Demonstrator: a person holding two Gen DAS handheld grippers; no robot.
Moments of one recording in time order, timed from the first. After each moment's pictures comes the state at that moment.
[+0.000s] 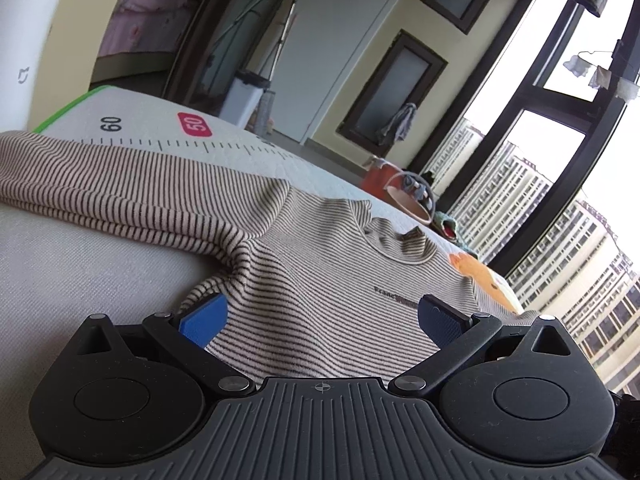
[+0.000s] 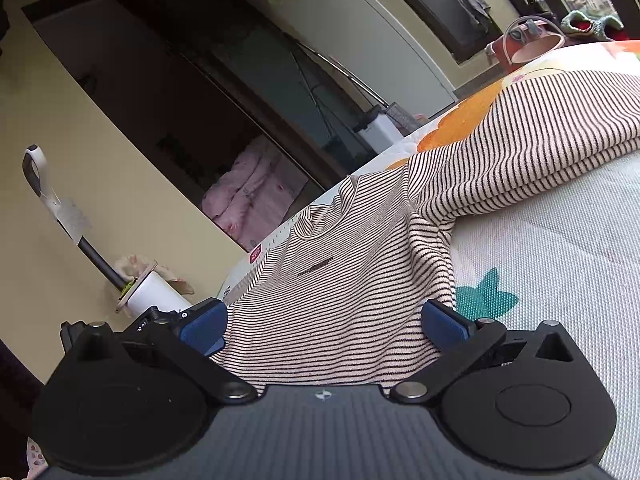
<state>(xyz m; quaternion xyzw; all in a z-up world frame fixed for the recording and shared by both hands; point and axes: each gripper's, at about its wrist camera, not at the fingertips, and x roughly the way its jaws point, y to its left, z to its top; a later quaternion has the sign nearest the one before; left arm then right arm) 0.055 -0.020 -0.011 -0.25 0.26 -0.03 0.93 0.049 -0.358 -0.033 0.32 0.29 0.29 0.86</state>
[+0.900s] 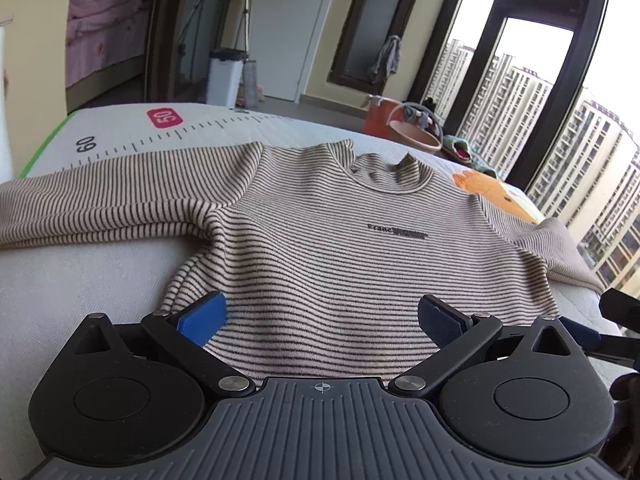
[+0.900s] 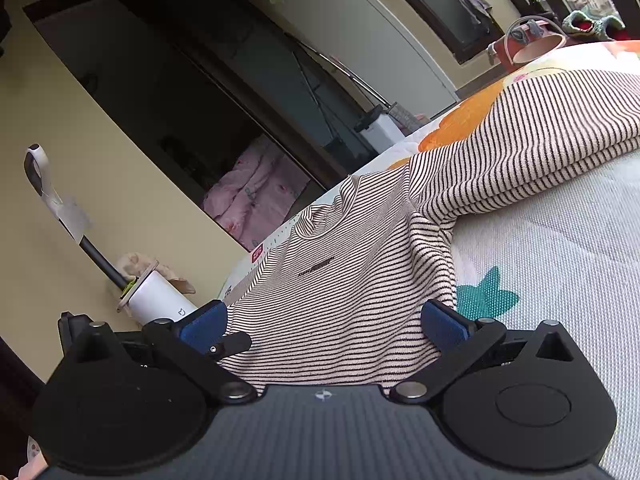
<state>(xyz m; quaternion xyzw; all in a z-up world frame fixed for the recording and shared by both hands) 0.057 -0.051 -0.005 -0.13 0.34 -0.04 0.93 0.054 -0.358 -0.037 0.32 0.29 0.29 0.85</state>
